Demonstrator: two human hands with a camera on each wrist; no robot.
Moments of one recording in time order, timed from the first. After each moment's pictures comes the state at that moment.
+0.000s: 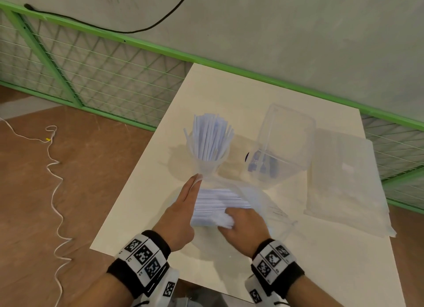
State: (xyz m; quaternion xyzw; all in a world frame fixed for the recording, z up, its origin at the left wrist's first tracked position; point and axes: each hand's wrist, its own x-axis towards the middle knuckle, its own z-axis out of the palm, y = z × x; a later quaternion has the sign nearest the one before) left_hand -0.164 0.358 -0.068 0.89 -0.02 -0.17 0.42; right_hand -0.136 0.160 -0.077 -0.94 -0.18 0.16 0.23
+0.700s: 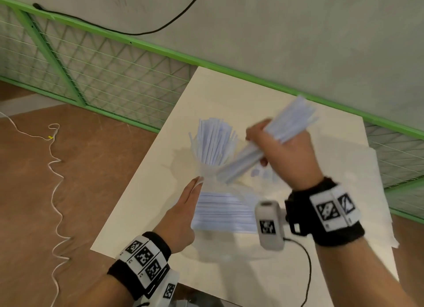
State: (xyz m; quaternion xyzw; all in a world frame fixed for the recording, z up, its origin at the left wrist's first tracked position) left_hand -0.162 0.363 -0.064 0.89 -0.01 -0.19 0.42; right_hand -0.051 0.182 0.095 -0.84 -0.11 -0.01 0.53
